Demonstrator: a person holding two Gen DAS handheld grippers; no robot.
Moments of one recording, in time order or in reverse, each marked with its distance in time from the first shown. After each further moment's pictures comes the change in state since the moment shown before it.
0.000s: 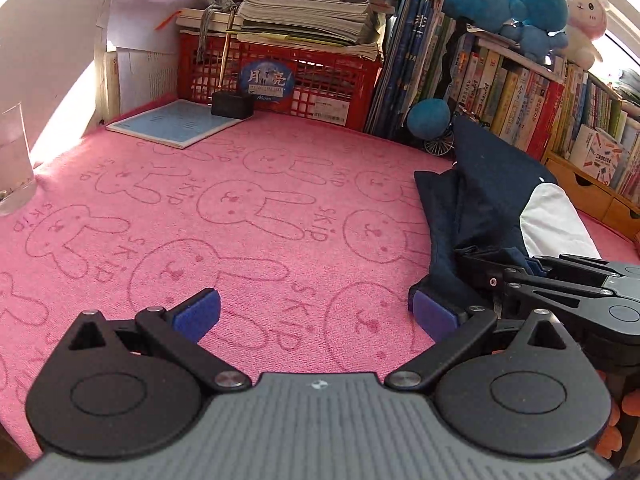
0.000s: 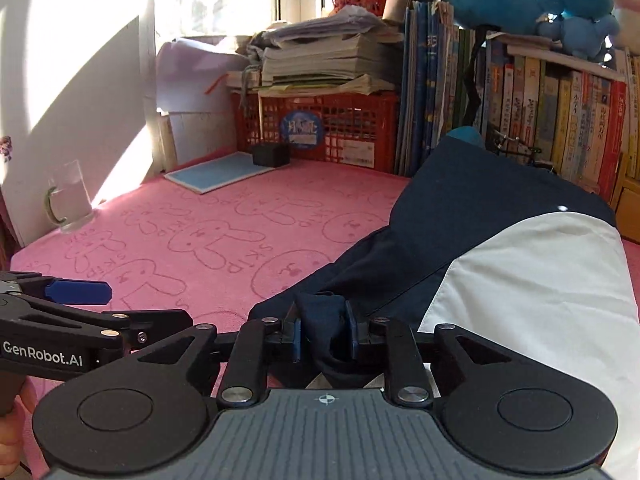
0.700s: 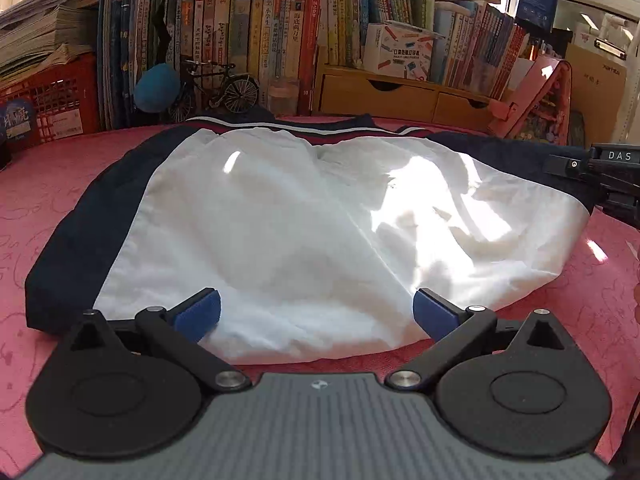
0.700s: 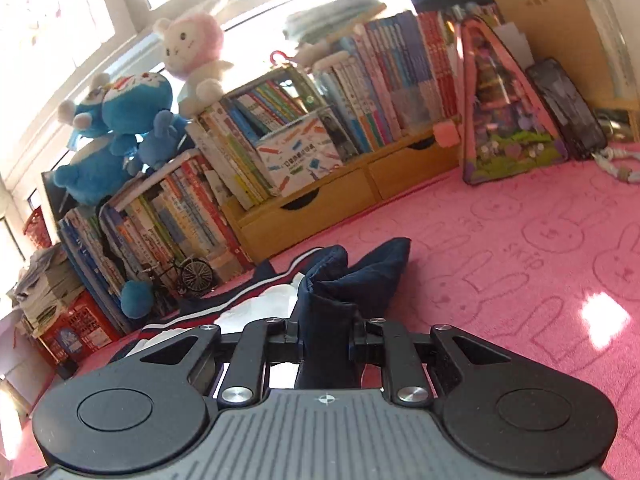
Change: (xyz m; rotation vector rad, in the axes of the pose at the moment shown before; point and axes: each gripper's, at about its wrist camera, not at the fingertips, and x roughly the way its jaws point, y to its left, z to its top) left arm 0.023 -0.170 -0.035 0.313 0.072 -0.280; right arm -0.192 -0.242 -0.076 0.614 -0.313 -0.479
